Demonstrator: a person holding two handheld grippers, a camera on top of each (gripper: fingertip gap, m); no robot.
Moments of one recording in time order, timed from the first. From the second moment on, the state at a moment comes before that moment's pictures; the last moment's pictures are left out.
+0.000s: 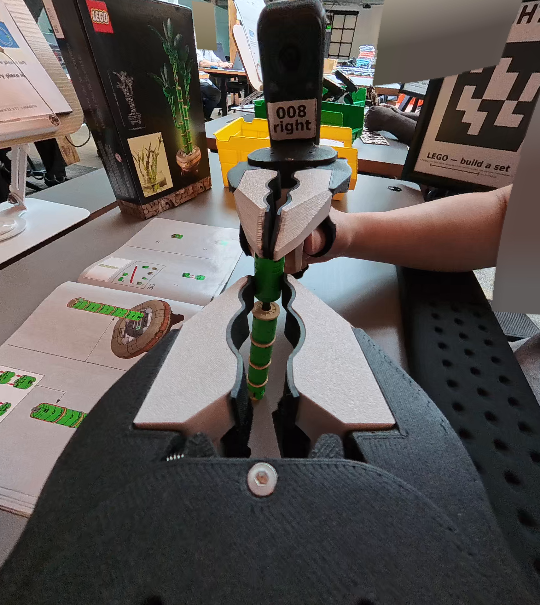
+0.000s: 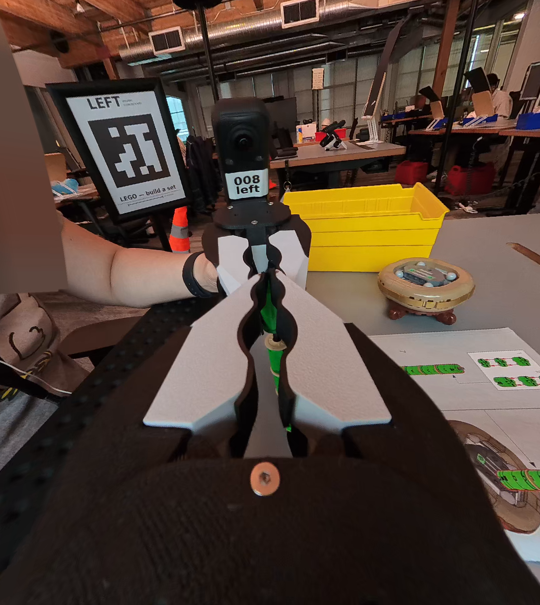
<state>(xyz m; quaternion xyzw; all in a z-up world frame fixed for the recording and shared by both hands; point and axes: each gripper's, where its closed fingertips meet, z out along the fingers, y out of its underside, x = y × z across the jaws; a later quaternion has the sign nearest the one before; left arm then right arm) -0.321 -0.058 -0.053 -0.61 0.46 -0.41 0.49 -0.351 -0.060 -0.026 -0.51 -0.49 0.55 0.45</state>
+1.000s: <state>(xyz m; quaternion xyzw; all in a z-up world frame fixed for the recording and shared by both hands) -0.317 -0.064 -0.053 -0.60 0.47 -0.42 0.49 -0.346 -0.066 -0.026 -0.49 -0.49 0.57 0.45</state>
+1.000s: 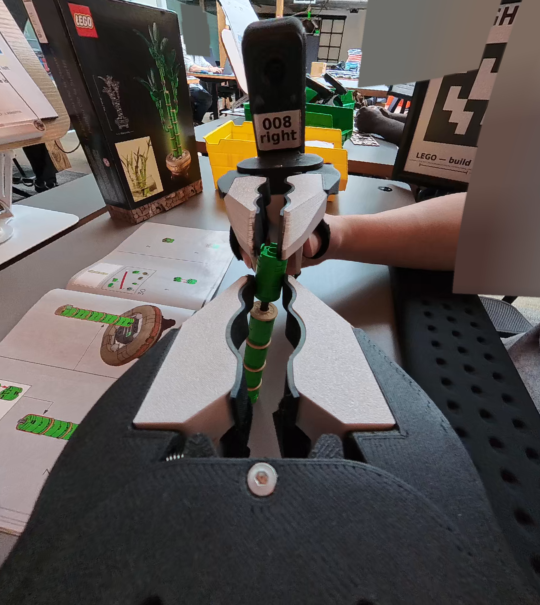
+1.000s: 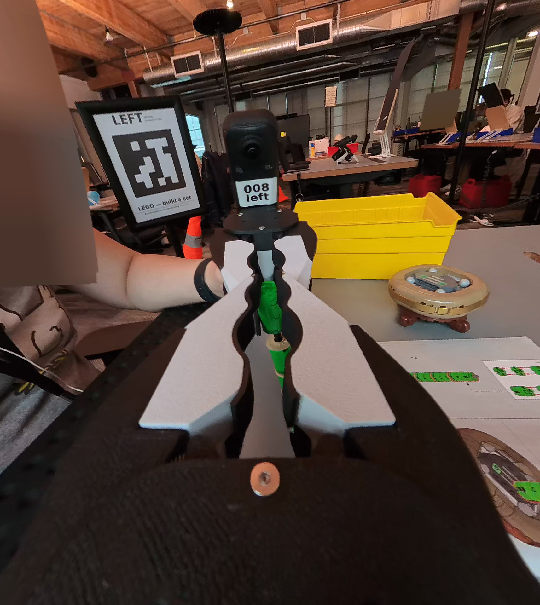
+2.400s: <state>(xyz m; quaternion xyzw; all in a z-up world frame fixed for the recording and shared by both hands) -0.318 -0.062 -0.057 -0.60 0.46 -0.45 0.48 -0.348 -0.063 -0.034 -0.50 -0.50 0.57 0.42</state>
